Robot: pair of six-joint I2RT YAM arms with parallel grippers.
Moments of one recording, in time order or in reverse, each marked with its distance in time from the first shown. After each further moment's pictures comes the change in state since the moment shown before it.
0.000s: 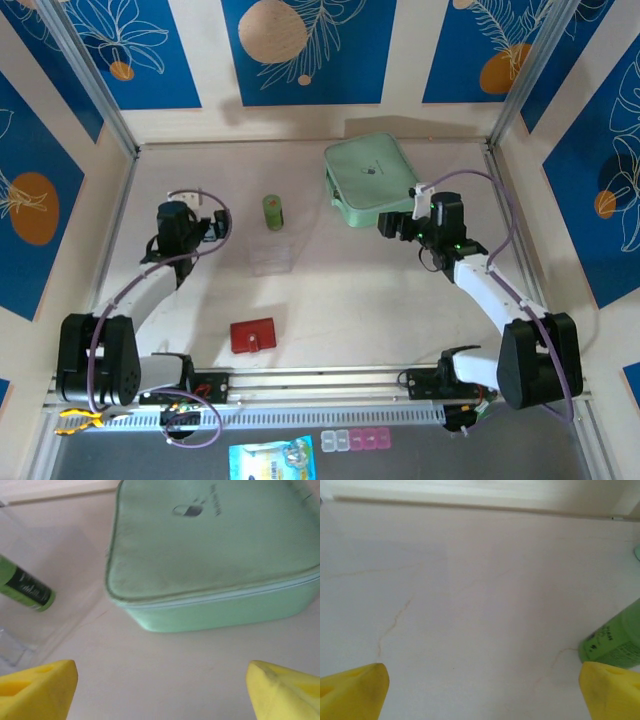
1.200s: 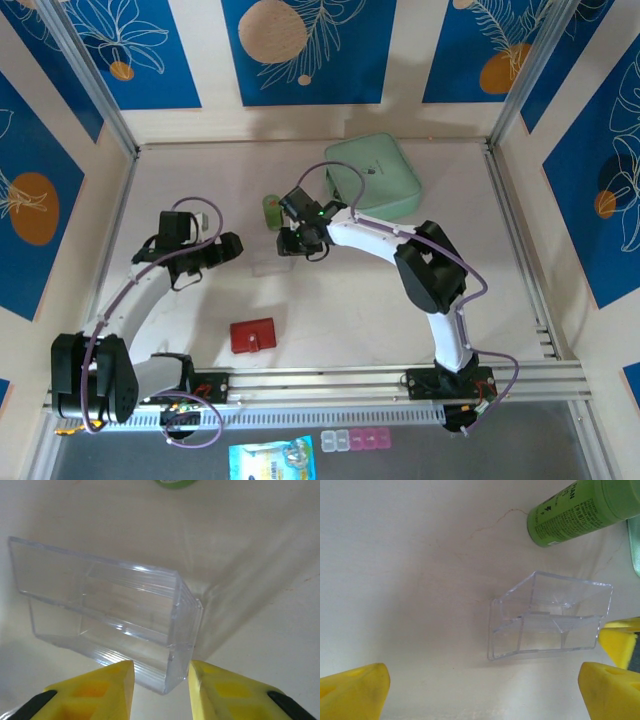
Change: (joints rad) left arm -0.005 -0.087 0.051 -0.552 0.290 -0.292; right arm 0.609 0.818 0.816 -0.494 0.103 0.428
